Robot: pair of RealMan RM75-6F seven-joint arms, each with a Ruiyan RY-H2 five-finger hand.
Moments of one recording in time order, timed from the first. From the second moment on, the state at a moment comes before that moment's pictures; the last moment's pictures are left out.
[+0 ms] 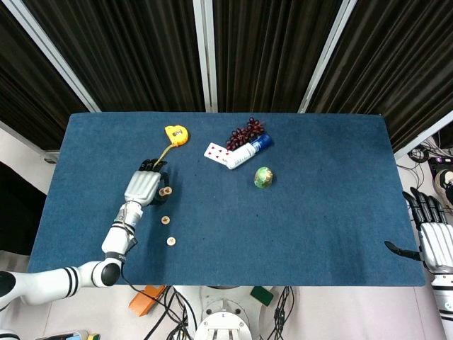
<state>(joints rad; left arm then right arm) -0.73 -1.59 -0.19 -1.42 0.86 0.99 0.44 0.08 -1.12 0.07 -1.49 -1.53 1.49 0.24</state>
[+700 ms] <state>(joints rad) -0.74 -1.62 -0.19 -1.35 0.80 0.96 0.45 0.07 -1.12 0.06 -1.49 -1.53 1.50 0.23</state>
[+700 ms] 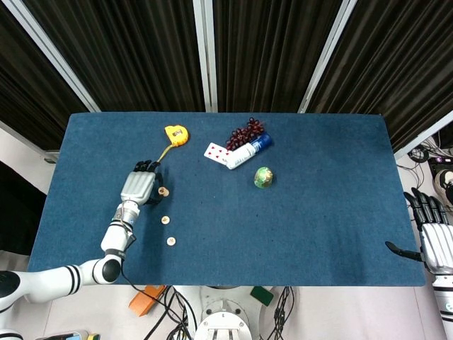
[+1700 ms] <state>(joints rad) -0.74 -1.62 -0.19 -1.36 0.79 0.96 0.47 0.07 -1.12 0.06 -1.49 -1.54 1.51 0.24</state>
